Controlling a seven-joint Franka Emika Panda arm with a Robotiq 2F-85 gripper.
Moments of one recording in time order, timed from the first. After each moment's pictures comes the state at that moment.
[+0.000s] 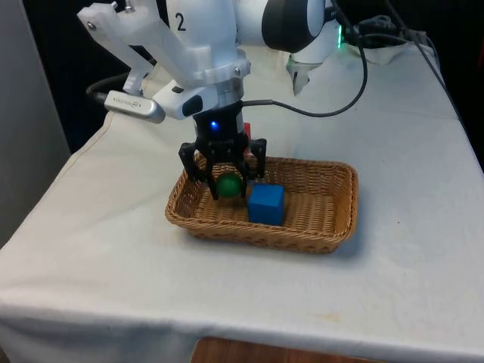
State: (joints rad) arm 0.10 0.82 -0.34 -1.49 0.41 2.30 -0.49
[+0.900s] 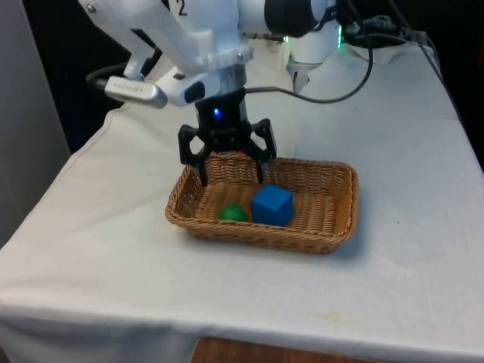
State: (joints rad) arm 0.10 0.77 -0.34 -1.51 0.40 2.26 -0.49
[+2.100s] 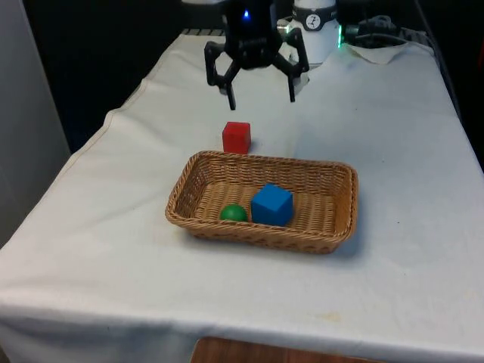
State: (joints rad) arm 0.16 0.42 -0.32 -1.75 0.30 2.17 -0.44
